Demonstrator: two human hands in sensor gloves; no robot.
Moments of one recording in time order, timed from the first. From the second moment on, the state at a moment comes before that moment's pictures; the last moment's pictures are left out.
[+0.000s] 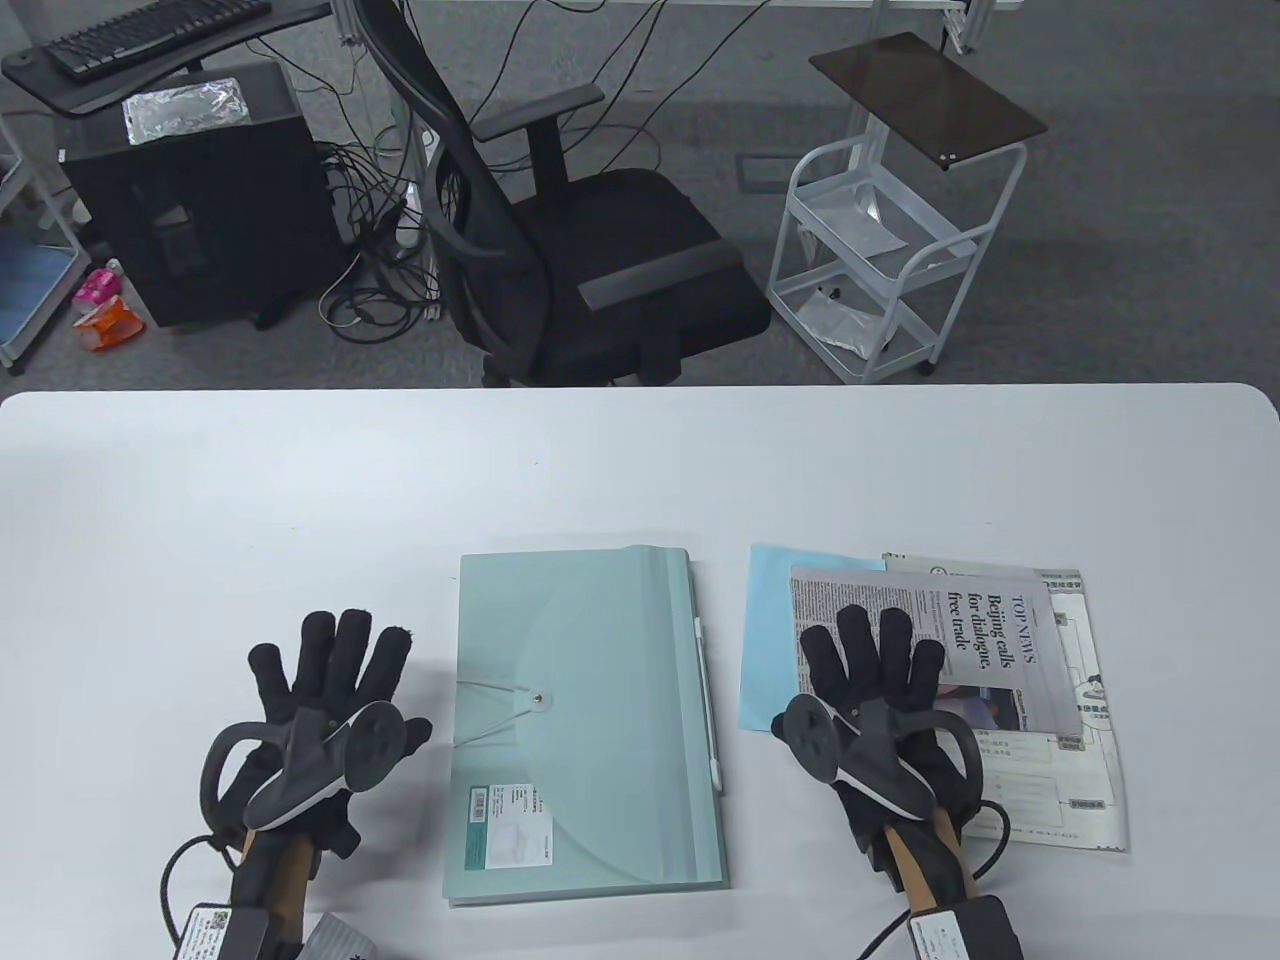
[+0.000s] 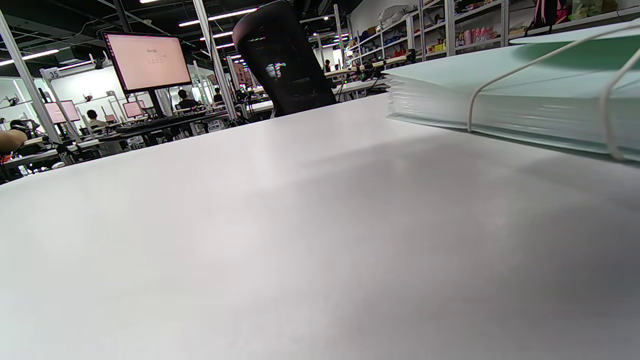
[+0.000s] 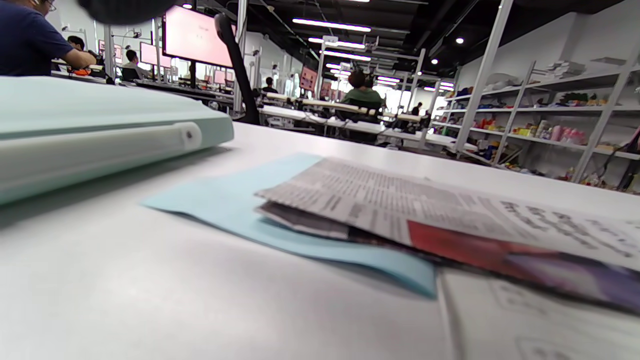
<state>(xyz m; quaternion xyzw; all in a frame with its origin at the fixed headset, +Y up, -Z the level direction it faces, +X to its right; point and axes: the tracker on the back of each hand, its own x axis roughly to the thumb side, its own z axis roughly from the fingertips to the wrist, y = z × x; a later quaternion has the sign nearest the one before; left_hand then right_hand) -0.284 -0.736 -0.274 -0.04 -0.05 -0.08 0.99 0.157 -0.728 -0.286 -0.06 0.02 -1.00 0.07</state>
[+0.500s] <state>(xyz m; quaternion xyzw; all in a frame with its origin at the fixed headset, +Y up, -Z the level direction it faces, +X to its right) -0.284 -0.737 -0.274 -0.04 -0.06 -0.08 0.99 0.154 -0.730 -0.284 -0.07 0.01 -0.99 0.08</state>
